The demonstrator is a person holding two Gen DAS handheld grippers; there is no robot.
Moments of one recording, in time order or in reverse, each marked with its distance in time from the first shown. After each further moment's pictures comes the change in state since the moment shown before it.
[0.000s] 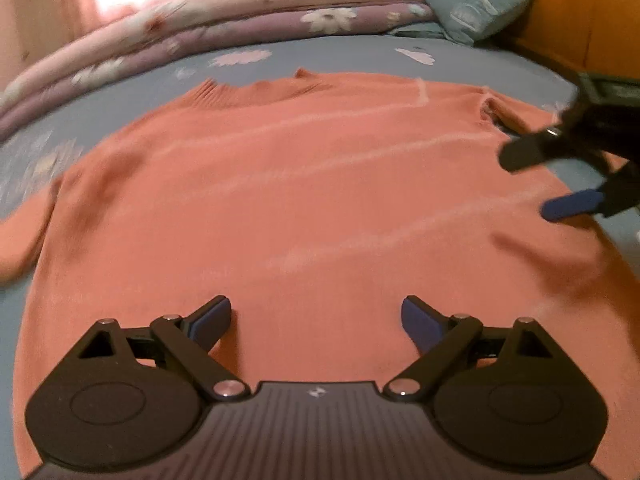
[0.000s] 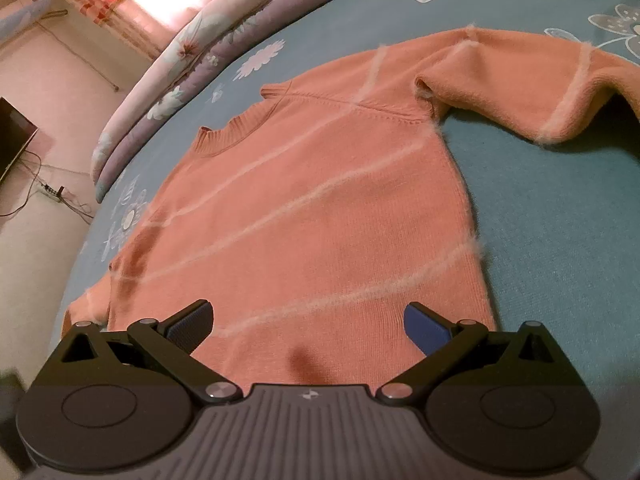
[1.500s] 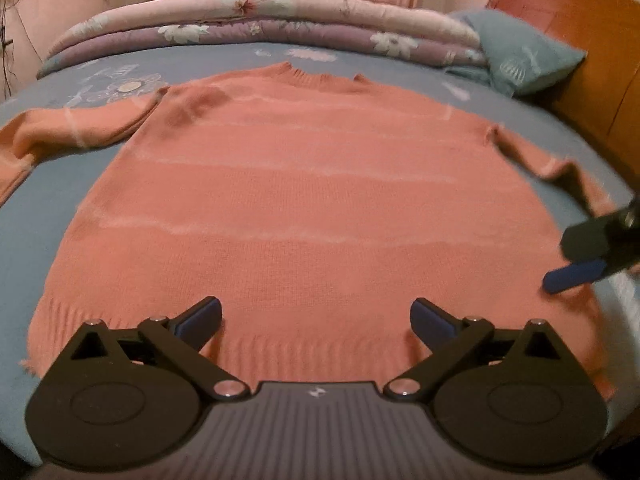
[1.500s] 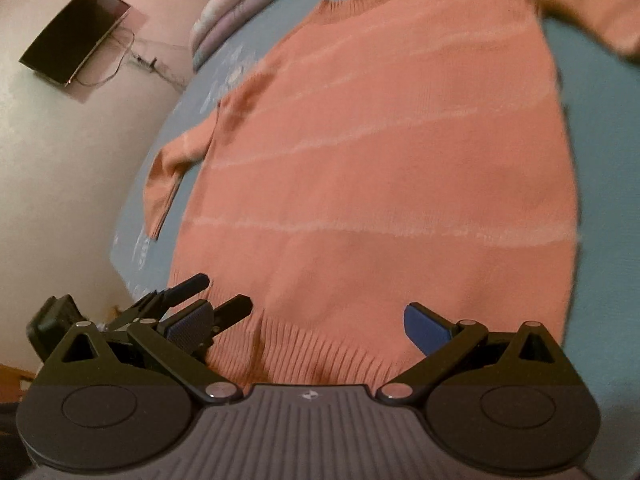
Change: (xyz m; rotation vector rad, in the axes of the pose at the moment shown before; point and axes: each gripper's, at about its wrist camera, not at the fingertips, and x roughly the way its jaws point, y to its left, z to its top) left arm -0.071 -0.007 -0.063 -0.249 -0.060 0.043; right arm -0.053 0.009 -0.061 -0.212 0.319 0.253
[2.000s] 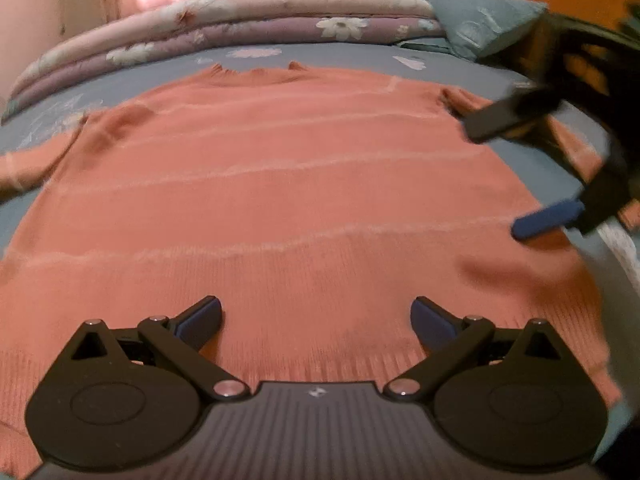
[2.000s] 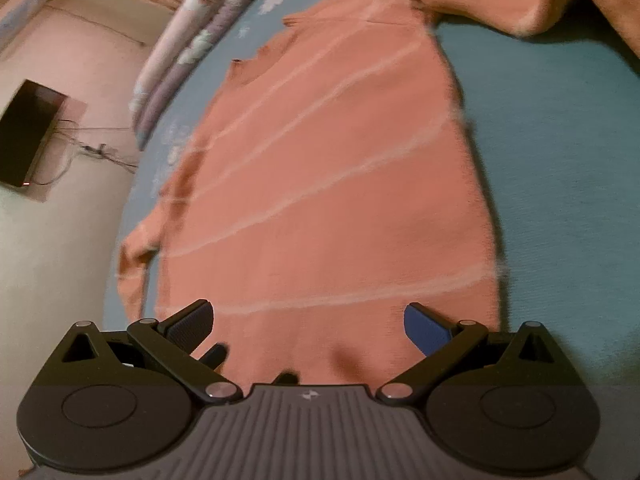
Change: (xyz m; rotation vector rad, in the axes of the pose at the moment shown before) left arm 0.029 -0.067 -0.013 0.175 0.011 0.003; right arm -0.002 -0.041 0.023 0.279 -0.098 -0.080
